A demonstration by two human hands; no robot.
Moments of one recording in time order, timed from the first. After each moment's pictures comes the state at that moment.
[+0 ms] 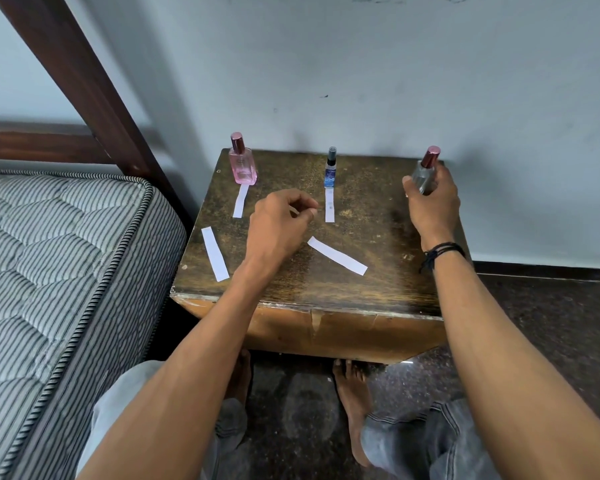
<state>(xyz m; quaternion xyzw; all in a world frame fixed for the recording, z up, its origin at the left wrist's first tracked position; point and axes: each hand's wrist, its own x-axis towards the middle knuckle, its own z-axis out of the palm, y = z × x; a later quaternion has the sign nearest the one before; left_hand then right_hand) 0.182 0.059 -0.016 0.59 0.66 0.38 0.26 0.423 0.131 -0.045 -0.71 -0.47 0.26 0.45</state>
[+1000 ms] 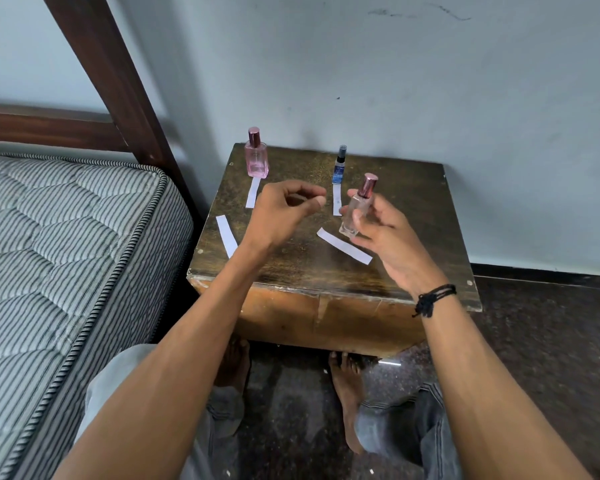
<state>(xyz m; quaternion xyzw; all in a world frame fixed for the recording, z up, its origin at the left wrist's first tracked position) 0.160 0.038 0.002 0.56 0.56 0.46 0.40 0.358 0.031 -0.005 -0.50 -0.53 0.56 0.39</state>
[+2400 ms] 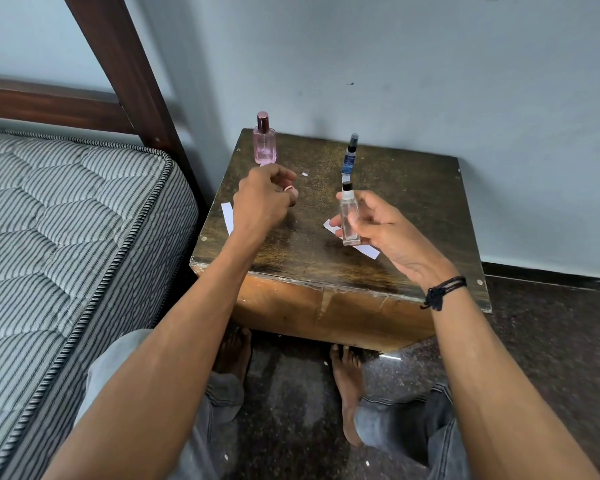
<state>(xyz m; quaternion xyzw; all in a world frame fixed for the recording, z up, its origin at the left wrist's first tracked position) 0.139 0.049 -0.007 0.51 0.72 0.39 0.26 0.359 0.043 -0.011 -0.46 -0.62 0.57 0.27</state>
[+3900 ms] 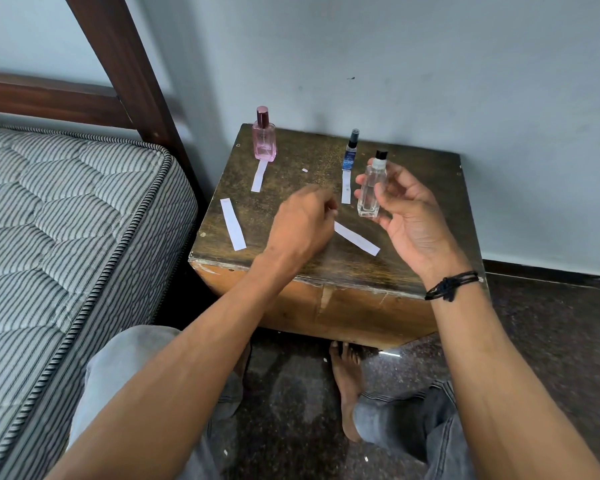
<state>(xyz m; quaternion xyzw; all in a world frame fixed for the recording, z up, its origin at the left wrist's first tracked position) 0.191 0.028 -0.020 0.69 0.64 0.29 0.15 0.364 0.044 0.001 -0.39 -0.43 0.65 0.49</state>
